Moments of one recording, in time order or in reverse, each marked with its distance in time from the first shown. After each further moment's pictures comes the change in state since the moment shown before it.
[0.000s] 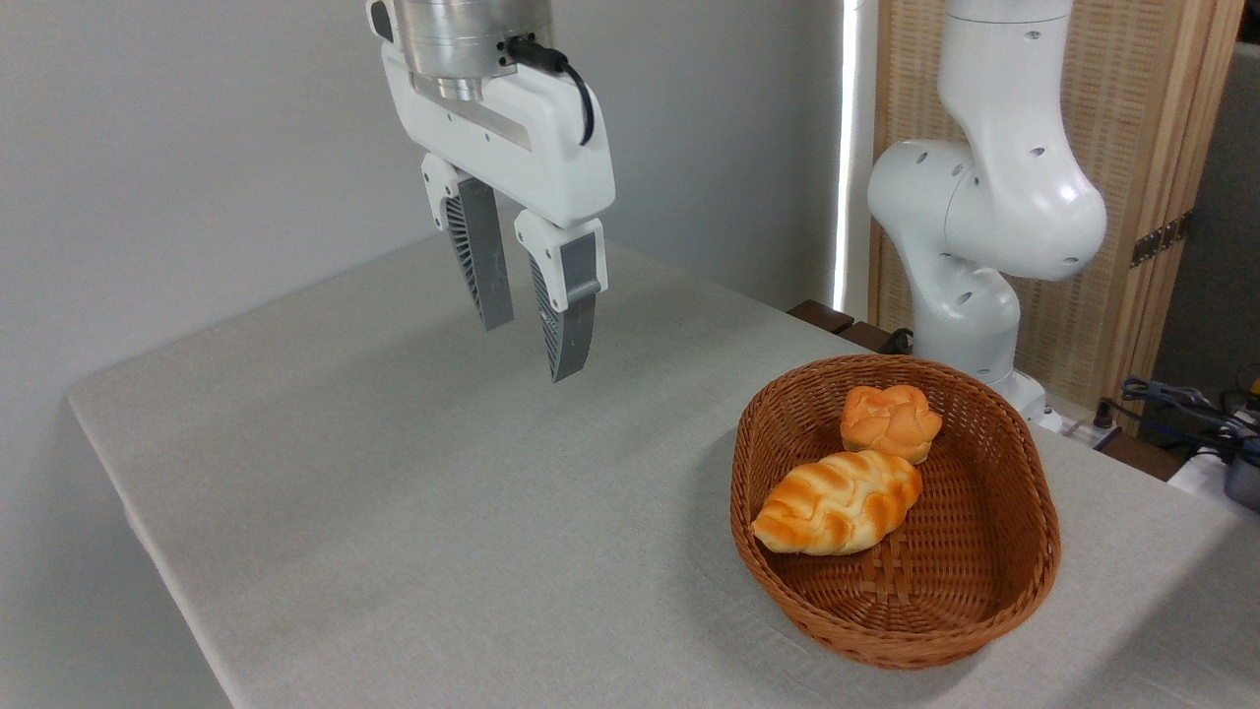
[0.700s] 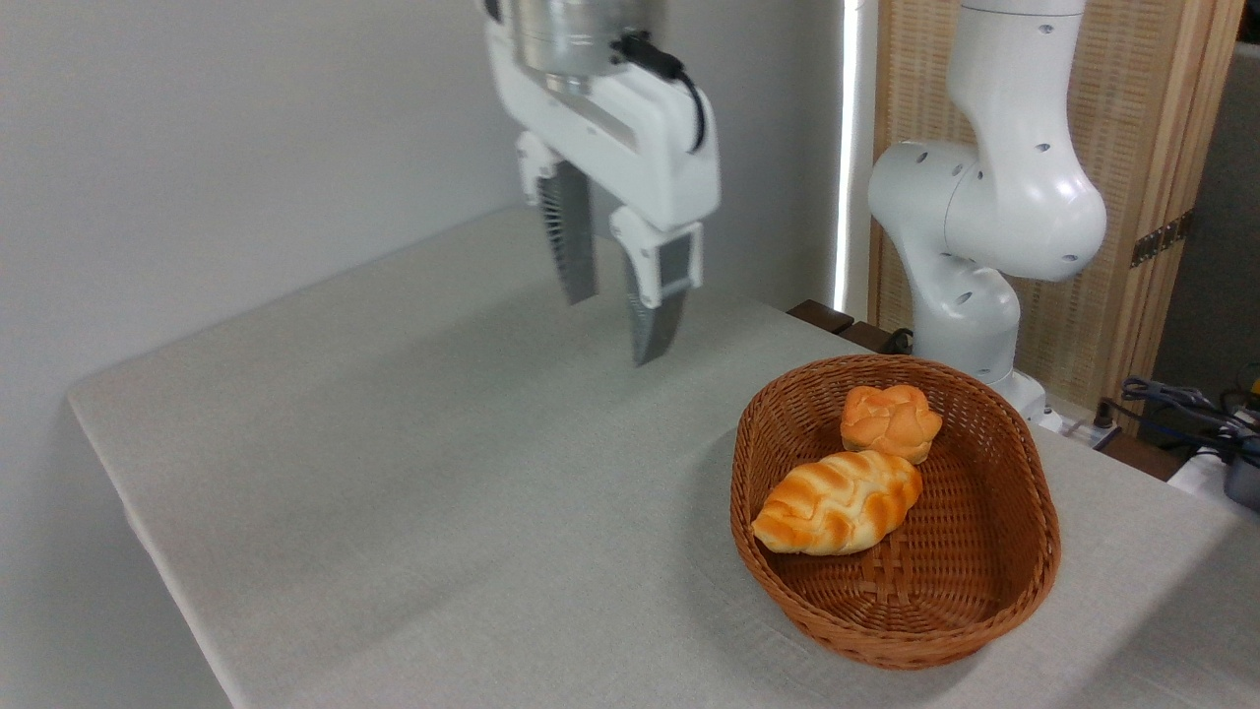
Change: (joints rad) arm -0.005 -0.094 0.109 -0.081 -0.072 -0.072 0.164
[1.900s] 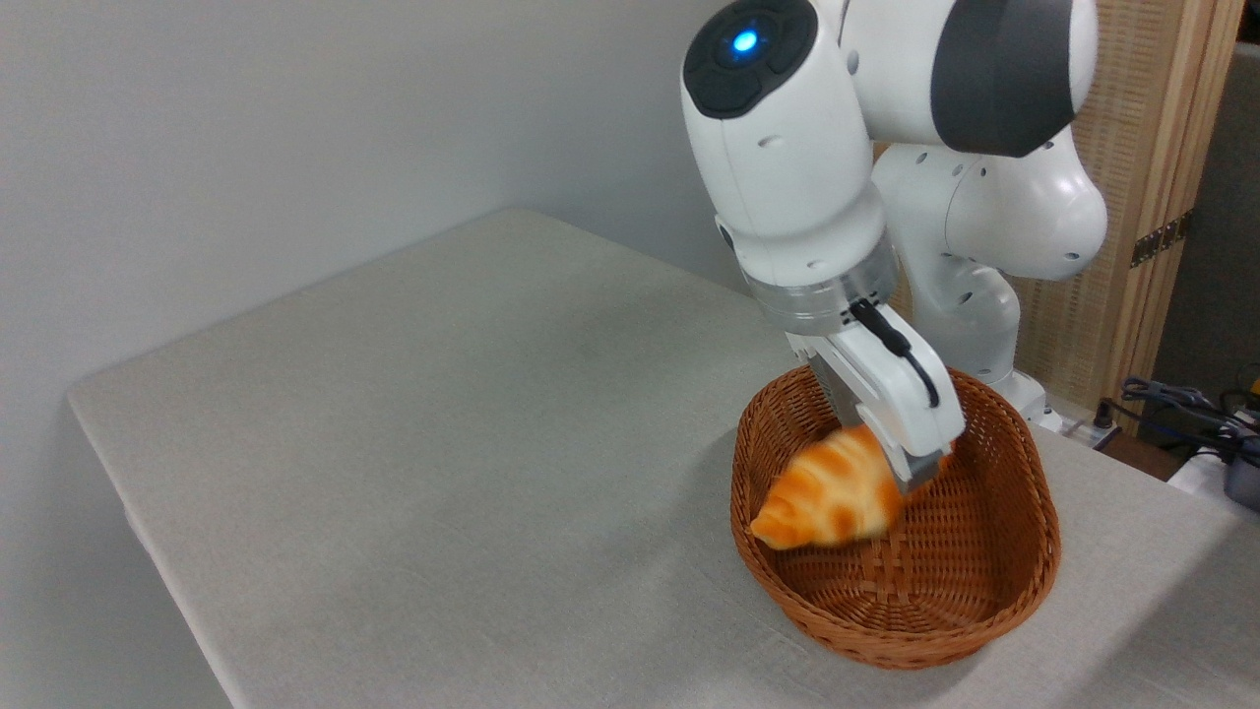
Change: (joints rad) arm 0.016 -0.072 0.199 -0.391 0.258 -0.012 0.412
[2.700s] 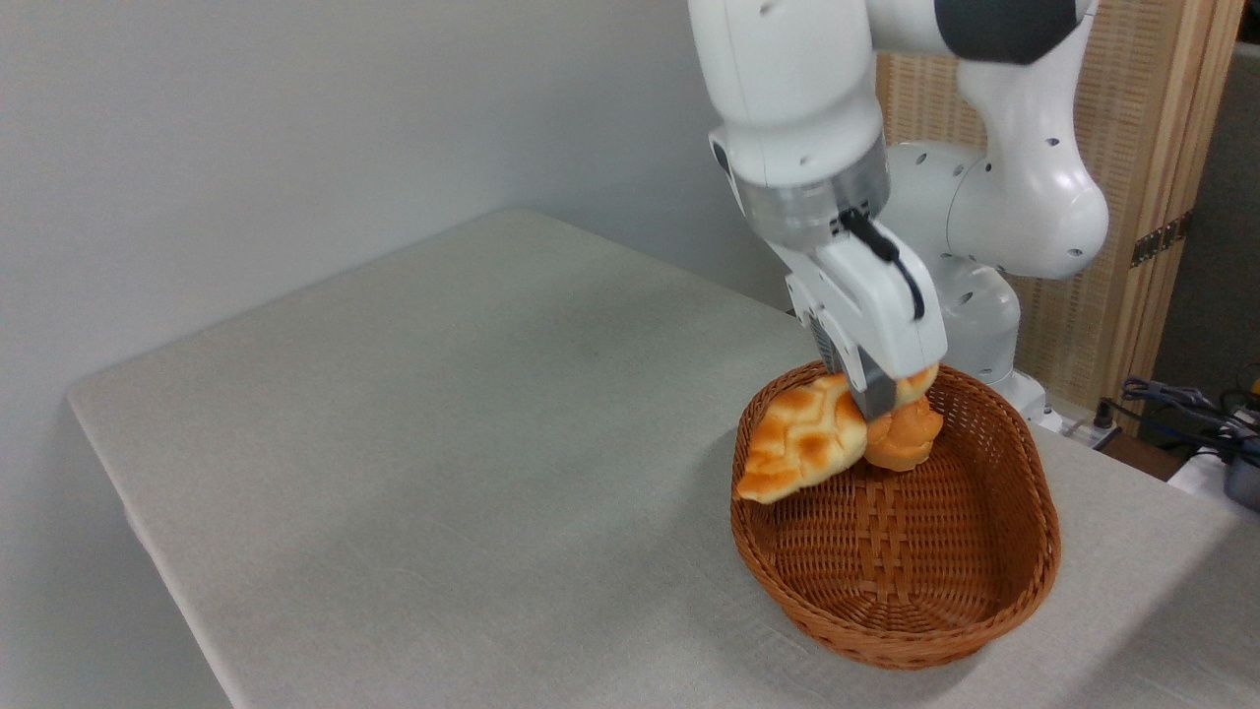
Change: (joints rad) arm 0.022 -0.086 -0.065 0.007 -0.012 -0.027 0.000
